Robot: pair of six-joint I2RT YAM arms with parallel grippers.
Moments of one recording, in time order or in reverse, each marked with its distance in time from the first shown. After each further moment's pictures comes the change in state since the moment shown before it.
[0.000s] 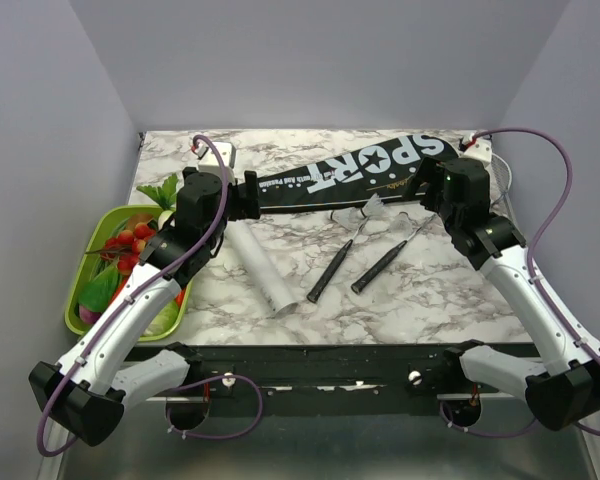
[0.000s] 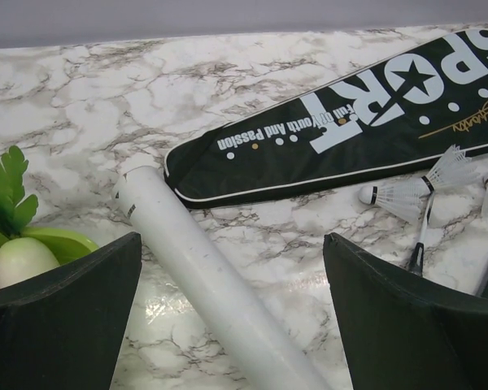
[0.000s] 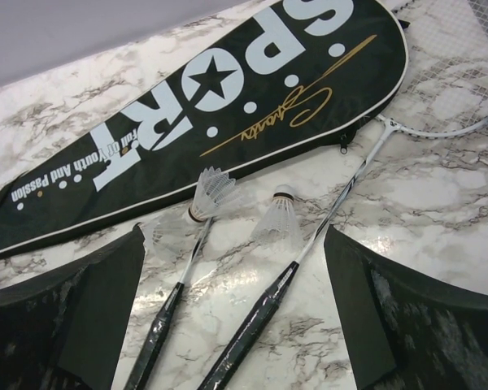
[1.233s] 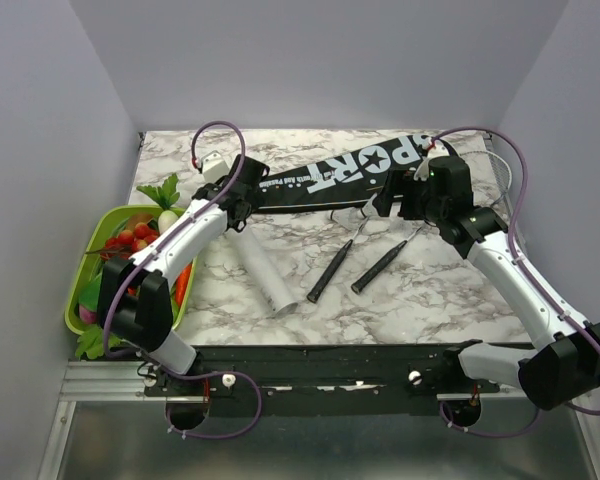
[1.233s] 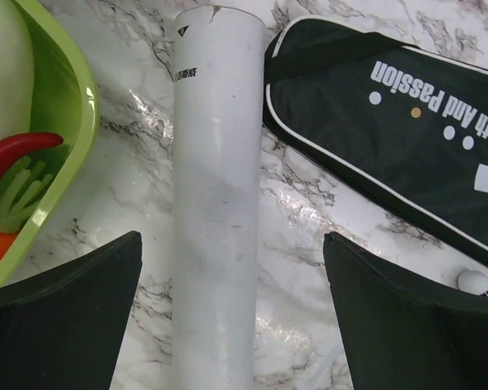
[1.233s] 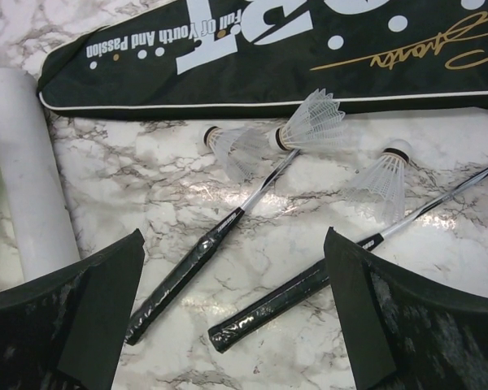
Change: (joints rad) left arm 0.070 0.502 0.197 -0.342 -0.255 -0.698; right arm 0.000 0.111 -0.003 -0.017 -0.417 -0.091
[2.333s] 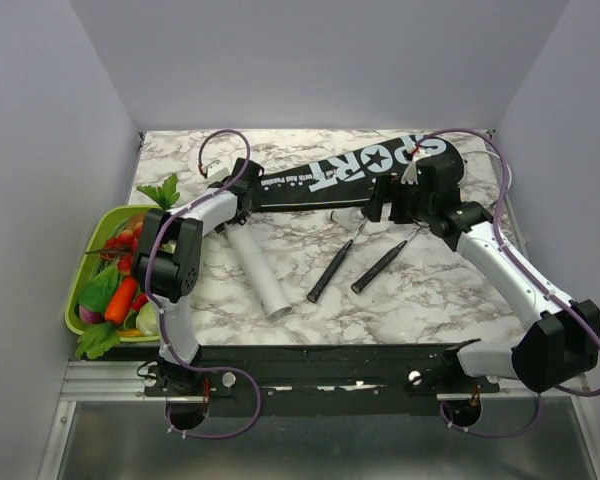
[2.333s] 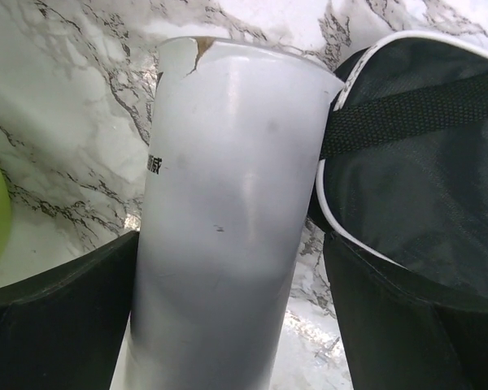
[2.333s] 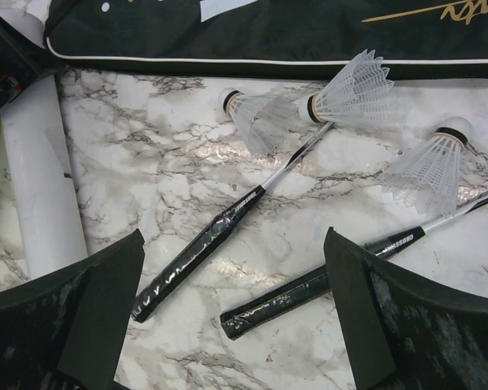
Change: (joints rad) left arm 0.138 0.398 0.050 0.229 0.048 0.031; right arm 0.011 0.089 0.000 -0.004 -0.110 0.004
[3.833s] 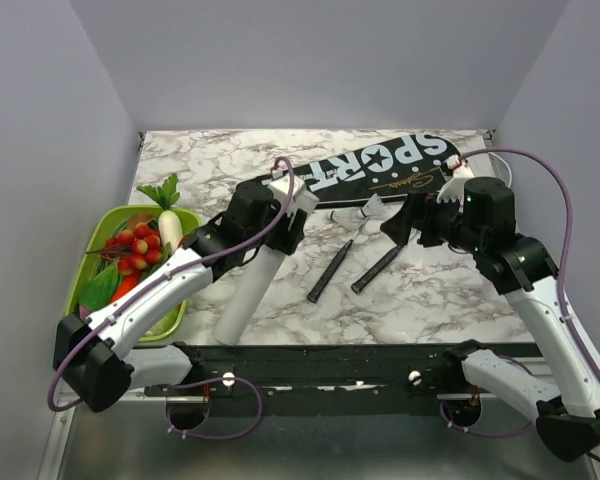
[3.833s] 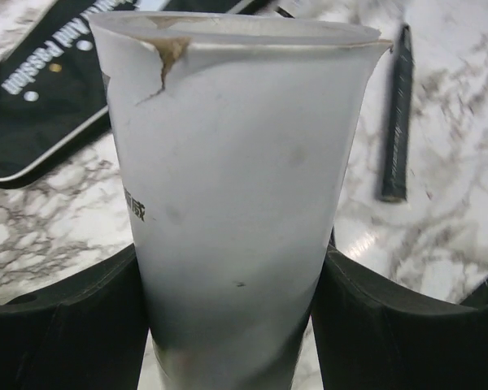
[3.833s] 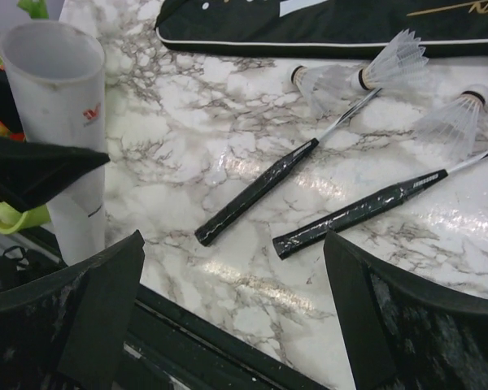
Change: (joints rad) left arm -0.341 -0.687 -0.237 0.076 0.517 0.780; right arm 0.020 -0.355 0.055 -0.271 -0.065 0.034
